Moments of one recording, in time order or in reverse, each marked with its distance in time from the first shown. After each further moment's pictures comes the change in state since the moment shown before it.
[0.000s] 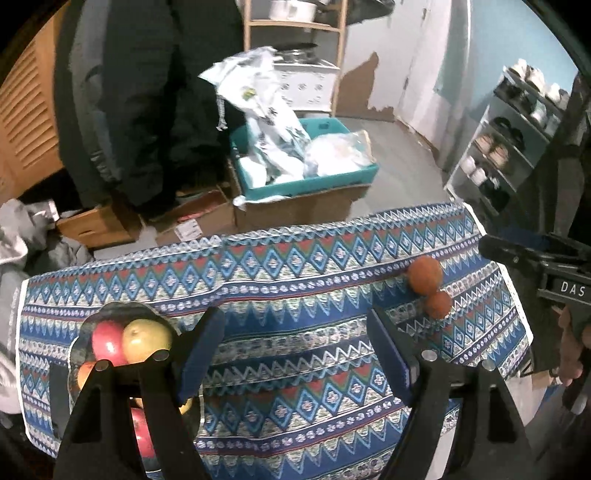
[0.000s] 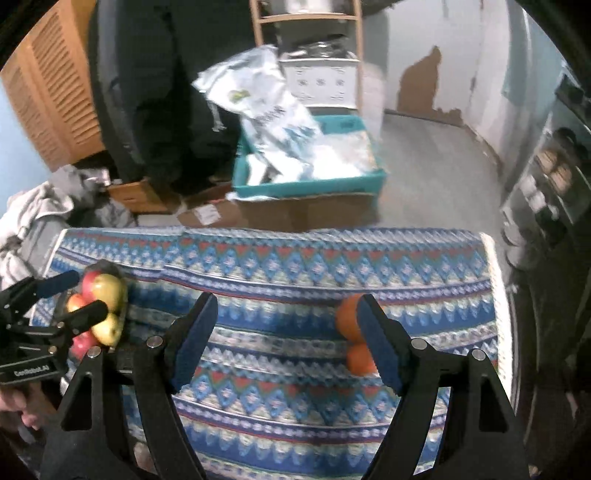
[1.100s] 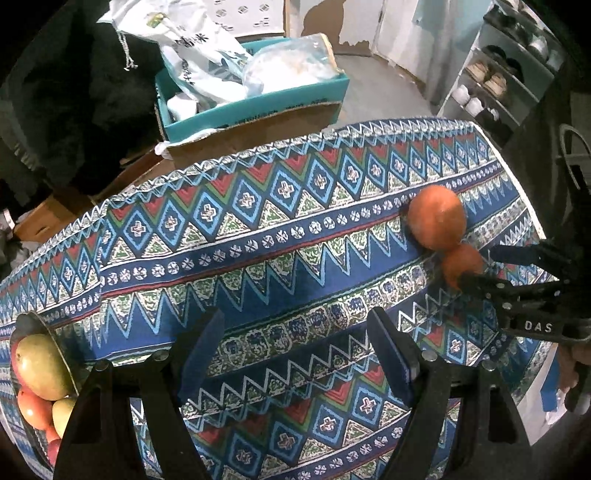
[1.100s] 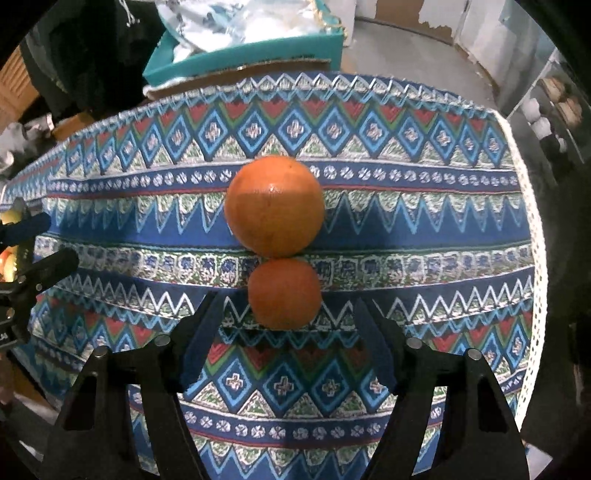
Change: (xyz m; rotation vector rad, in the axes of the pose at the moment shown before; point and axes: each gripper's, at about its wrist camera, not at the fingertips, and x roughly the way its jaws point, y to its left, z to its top) left arm 0.143 -0.066 -0.021 0.120 0.211 -0.024; right arm 0.143 -0.076 -0.074 0.035 0.337 -0.057
